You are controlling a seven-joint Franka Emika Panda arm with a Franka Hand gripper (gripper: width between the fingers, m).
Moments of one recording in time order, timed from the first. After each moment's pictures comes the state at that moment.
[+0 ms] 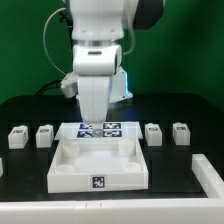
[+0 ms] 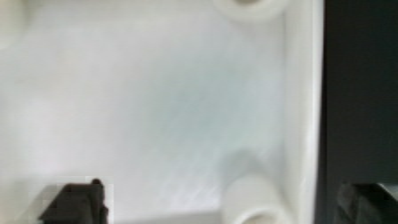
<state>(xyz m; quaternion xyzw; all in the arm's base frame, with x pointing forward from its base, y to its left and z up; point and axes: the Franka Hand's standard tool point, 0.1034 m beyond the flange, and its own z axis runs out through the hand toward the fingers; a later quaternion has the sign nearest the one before) 0.456 -0.026 0.059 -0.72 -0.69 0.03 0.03</state>
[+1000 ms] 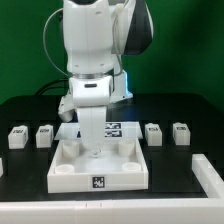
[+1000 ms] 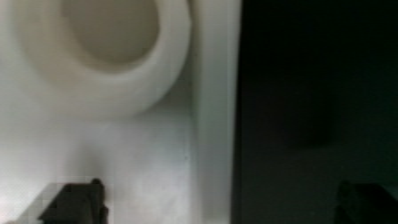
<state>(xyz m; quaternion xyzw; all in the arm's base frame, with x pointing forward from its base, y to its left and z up) 0.421 -0.033 0.011 -0.71 -0.70 0.03 0.04</state>
